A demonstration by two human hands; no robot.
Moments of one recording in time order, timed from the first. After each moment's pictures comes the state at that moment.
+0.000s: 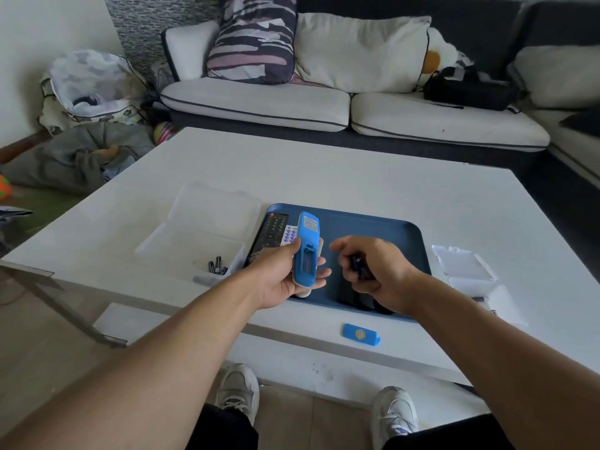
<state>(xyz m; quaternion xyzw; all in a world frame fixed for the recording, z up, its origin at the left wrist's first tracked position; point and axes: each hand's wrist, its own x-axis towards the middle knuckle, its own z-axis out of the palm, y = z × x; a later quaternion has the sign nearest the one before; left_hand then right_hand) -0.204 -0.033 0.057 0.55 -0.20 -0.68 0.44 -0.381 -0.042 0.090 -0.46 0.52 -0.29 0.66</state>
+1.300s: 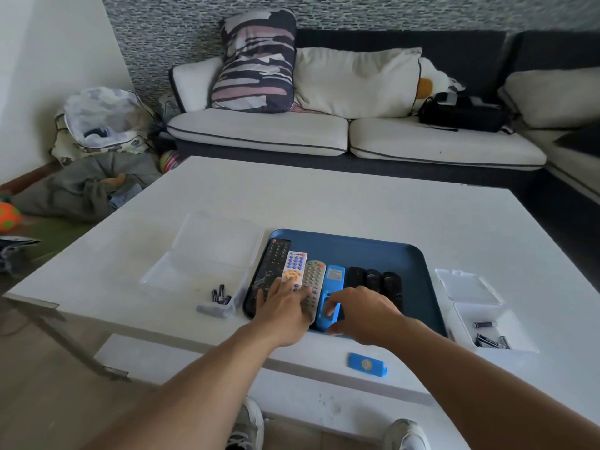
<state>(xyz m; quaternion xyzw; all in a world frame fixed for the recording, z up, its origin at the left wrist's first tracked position) -0.197 -0.038 0.005 0.69 -0.69 -0.22 0.03 -0.371 -0.060 0.037 -0.81 0.55 0.05 0.19</state>
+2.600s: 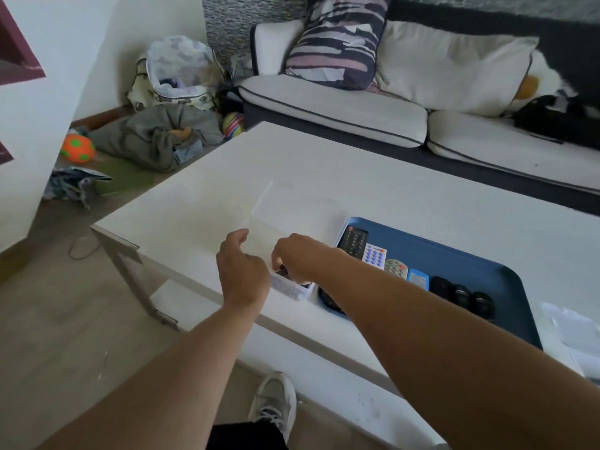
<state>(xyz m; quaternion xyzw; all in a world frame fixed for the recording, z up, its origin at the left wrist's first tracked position) -0.043 -0.010 0.005 0.78 -0.28 -0.16 0.54 -0.125 -0.101 0.040 -0.93 0.33 0.11 0.11</state>
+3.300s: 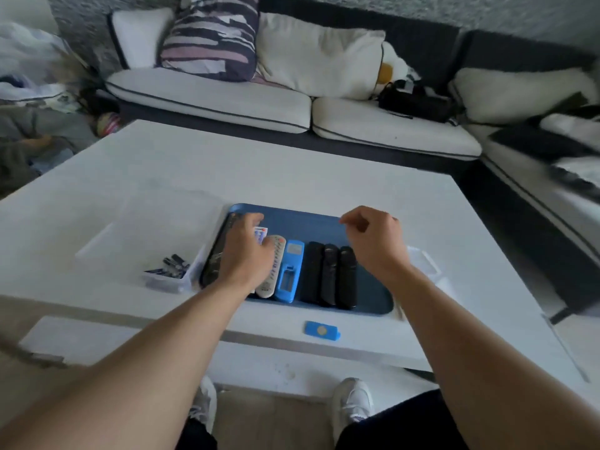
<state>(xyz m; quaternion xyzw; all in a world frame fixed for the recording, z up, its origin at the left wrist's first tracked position) -0.197 -0.052 0.042 0.68 -0.53 -0.23 0.44 -0.411 -0.077 0.086 -0.68 0.61 -0.37 0.16</state>
